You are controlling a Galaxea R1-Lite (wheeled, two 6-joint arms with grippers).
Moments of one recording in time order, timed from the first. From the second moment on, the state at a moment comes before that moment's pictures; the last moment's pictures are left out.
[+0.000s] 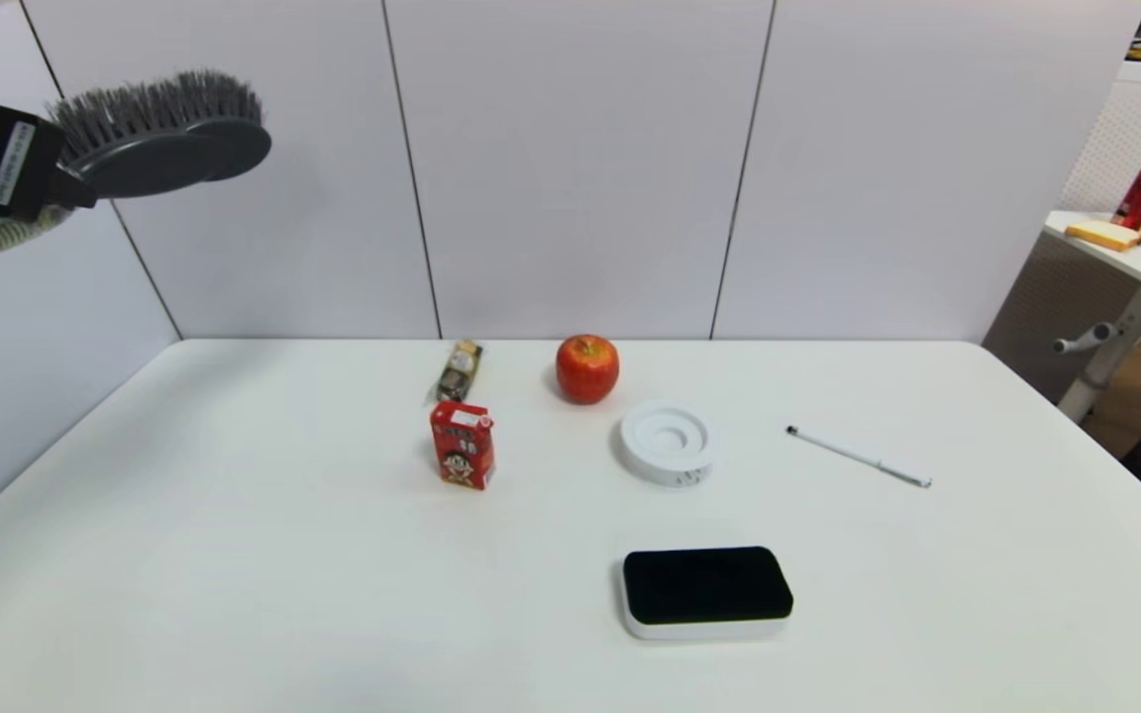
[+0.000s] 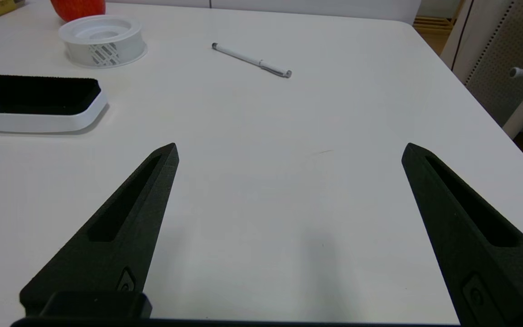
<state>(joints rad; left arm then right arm) -0.10 1.55 -1.96 0.93 0.15 0.28 0.00 0.00 0.00 0.01 0.02 -0.05</state>
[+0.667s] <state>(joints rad) -0.57 1.40 -1.67 0.95 0.35 -0.06 0.00 0.00 0.00 0.01 0.02 -0.05</state>
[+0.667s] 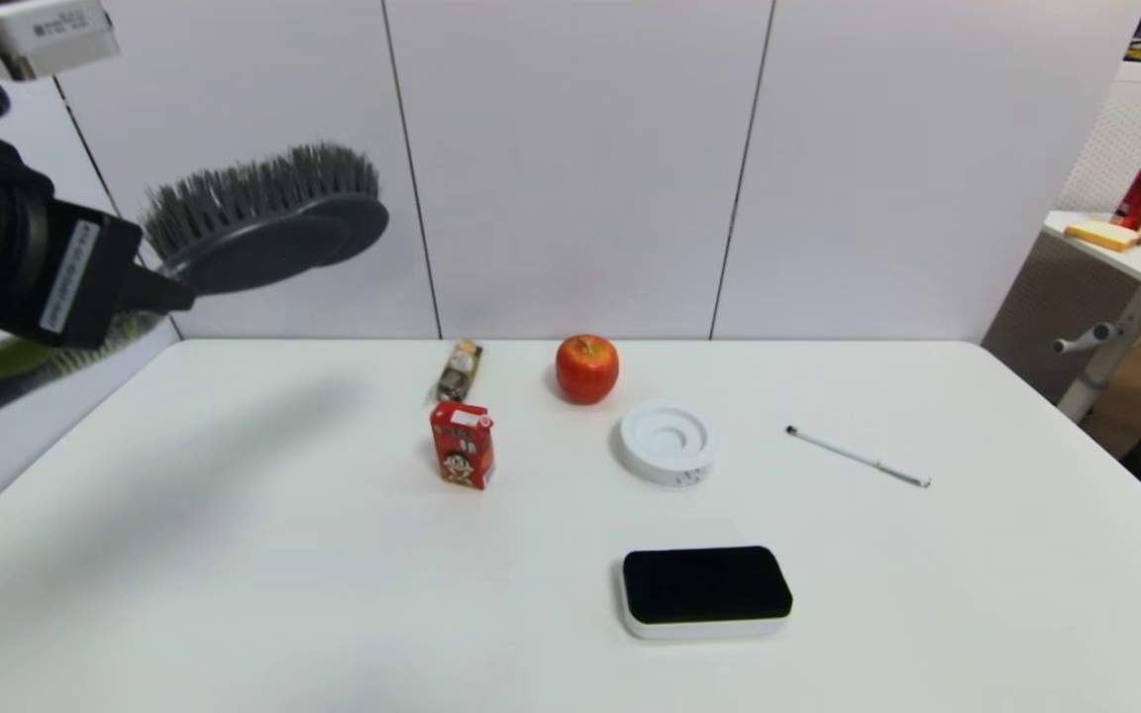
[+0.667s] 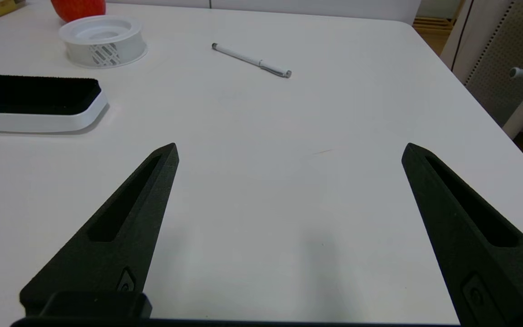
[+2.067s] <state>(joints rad) -1.13 1.60 -1.05 0.52 0.40 -0.86 0.00 0.00 0.00 0.01 0.02 -0.05</state>
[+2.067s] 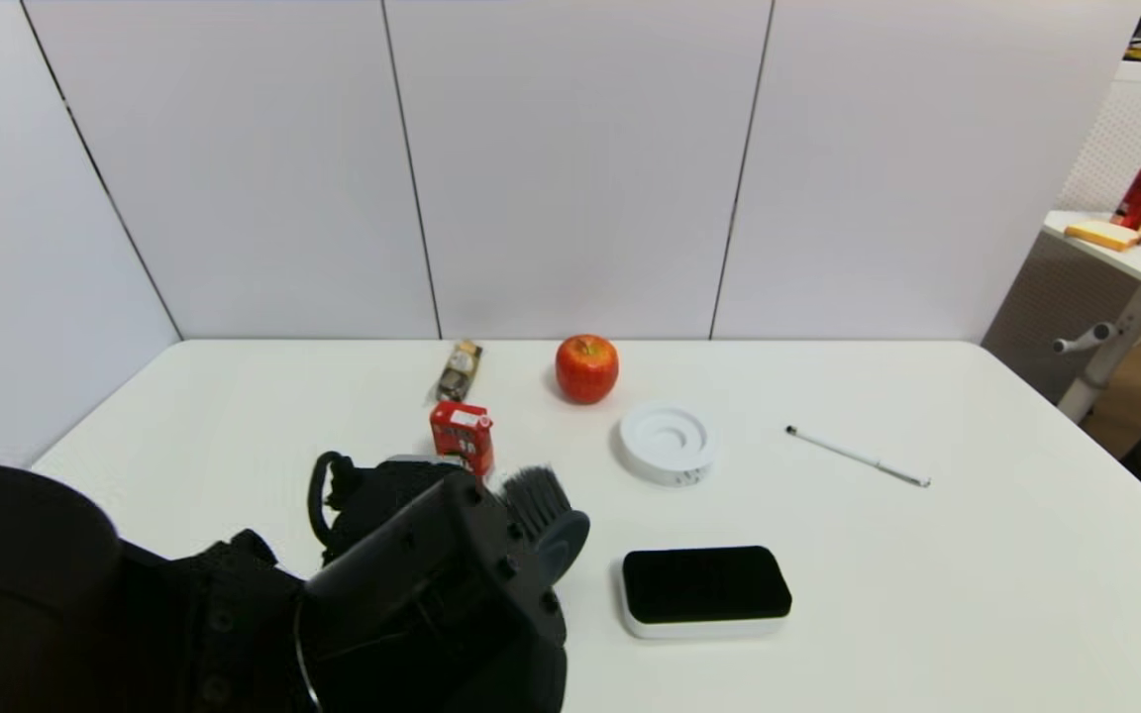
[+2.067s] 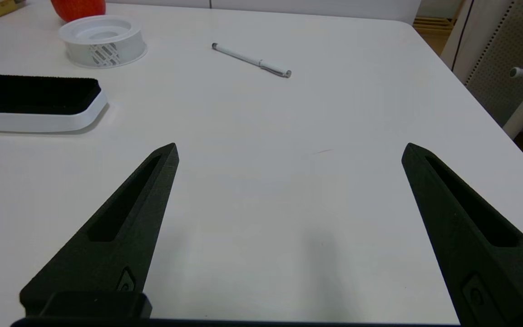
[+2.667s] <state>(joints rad) -1.03 1.74 -1.05 0.31 0.44 -0.64 0.00 0.00 0.00 0.01 0.02 -0.05</state>
